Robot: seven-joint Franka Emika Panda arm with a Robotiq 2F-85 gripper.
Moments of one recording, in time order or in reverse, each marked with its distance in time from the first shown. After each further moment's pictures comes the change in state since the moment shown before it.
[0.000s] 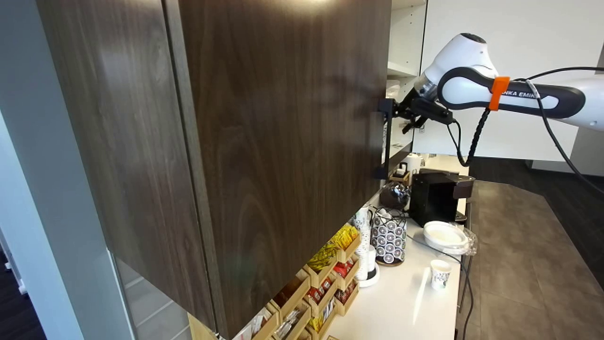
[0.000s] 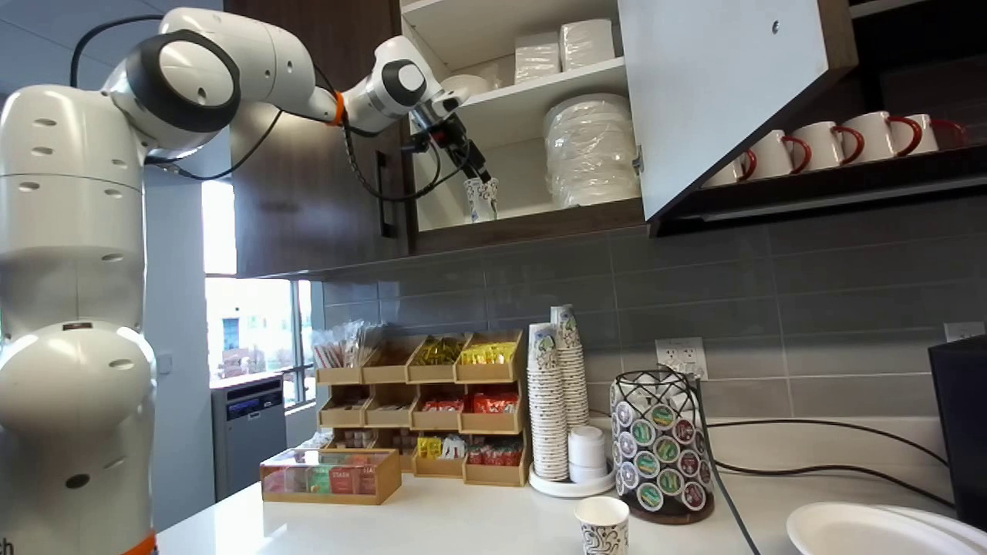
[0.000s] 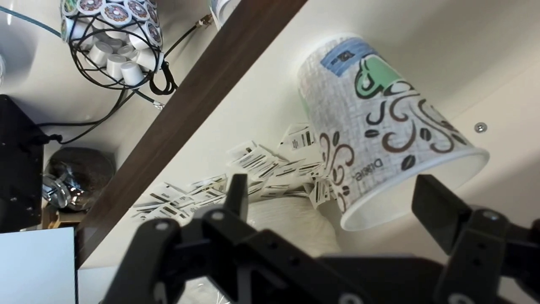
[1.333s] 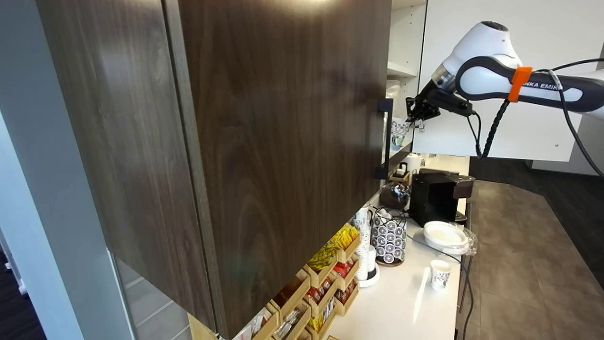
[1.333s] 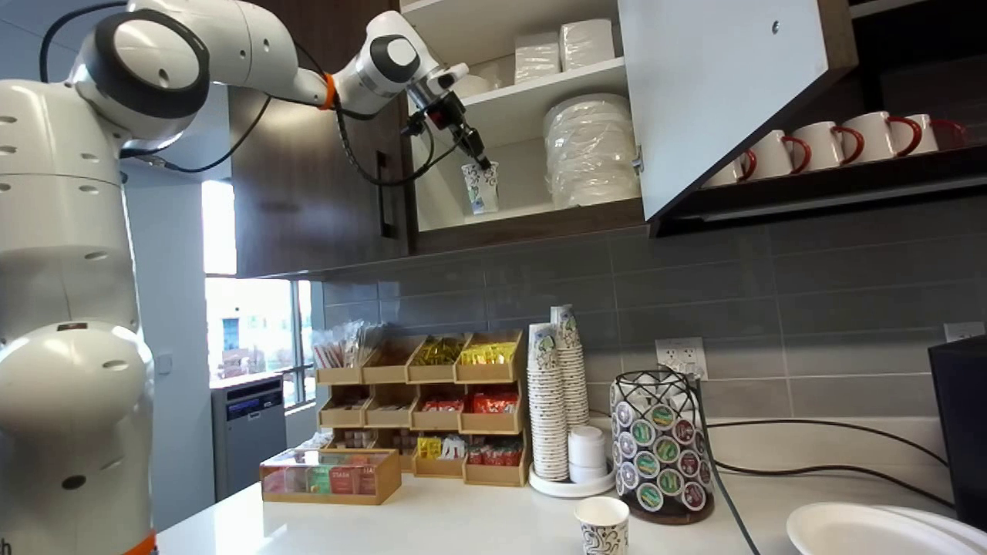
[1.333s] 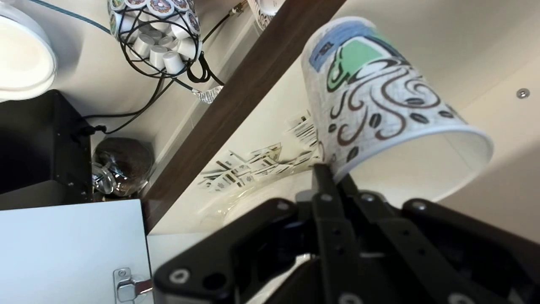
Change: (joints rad) arm -0.031 -0.090 -0.036 -0.041 -0.007 -0.049 0.011
